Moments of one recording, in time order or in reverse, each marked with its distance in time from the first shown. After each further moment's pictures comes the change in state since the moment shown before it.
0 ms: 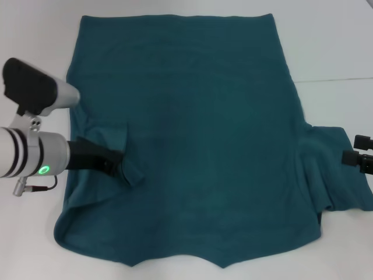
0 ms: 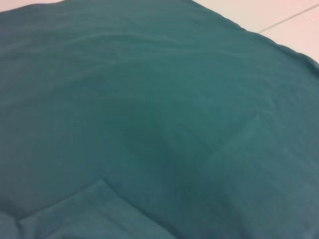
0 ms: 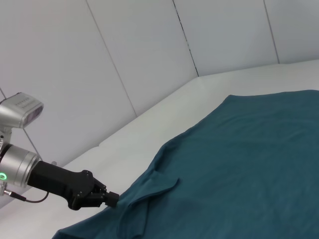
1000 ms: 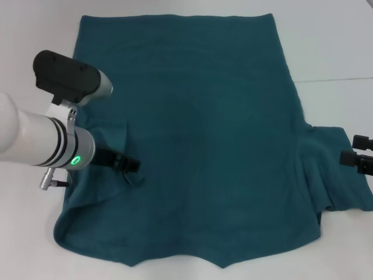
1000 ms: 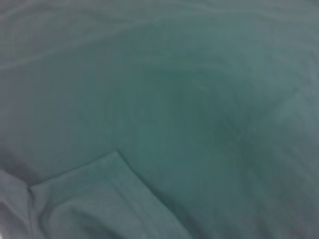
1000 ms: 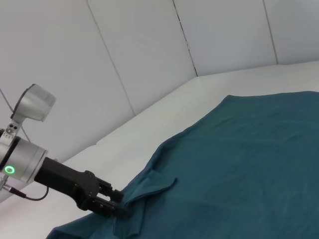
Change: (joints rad) left arm -0.072 -0.002 0.245 0.051 0.313 -0.022 -0.558; right arm 0.001 0.001 -0.007 0.011 0.001 0.016 -0.024
